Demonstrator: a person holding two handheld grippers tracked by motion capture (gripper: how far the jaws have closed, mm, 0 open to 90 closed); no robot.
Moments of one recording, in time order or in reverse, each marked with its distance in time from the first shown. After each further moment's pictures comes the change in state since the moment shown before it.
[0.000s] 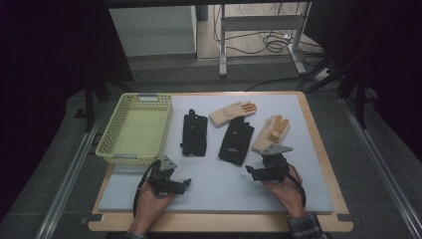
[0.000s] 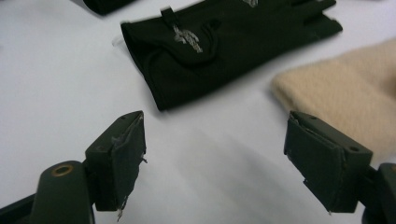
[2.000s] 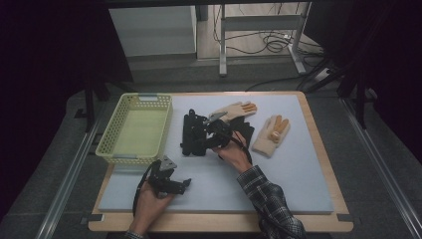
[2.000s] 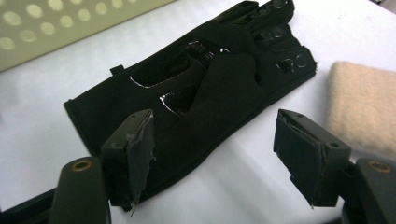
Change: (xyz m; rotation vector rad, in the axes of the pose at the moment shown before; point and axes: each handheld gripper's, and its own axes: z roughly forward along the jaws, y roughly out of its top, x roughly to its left) left arm 0.000 0.000 0.000 0.001 -0.001 0.000; right arm 0.049 0.132 0.136 0.047 0.127 -0.160
